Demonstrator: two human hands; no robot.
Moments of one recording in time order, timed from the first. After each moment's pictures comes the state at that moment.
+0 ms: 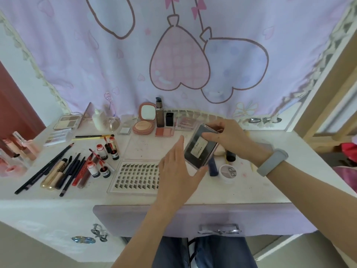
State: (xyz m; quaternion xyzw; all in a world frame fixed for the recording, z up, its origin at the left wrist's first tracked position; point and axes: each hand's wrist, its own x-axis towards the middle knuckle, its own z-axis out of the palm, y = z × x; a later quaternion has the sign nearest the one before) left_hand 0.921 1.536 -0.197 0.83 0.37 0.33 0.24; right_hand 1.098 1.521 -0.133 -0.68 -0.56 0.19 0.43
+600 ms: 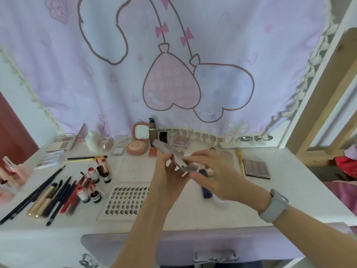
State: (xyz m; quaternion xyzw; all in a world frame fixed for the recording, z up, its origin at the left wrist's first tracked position) left_hand 0.941 1.565 -0.153 0.26 0.16 0.36 0.88; right_hand 1.074 1.484 -0.136 -0.62 -0.70 0.11 0.34
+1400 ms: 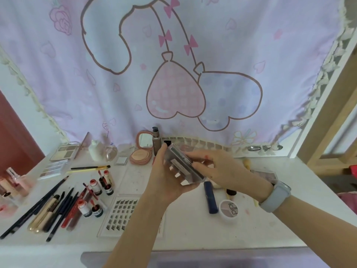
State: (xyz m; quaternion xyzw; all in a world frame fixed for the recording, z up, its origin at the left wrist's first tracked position) left_hand 0.949 1.599 -0.136 0.25 0.27 0.29 0.88; right_hand 1.083 1.520 -0.100 -0.60 -0.71 0.14 0.34
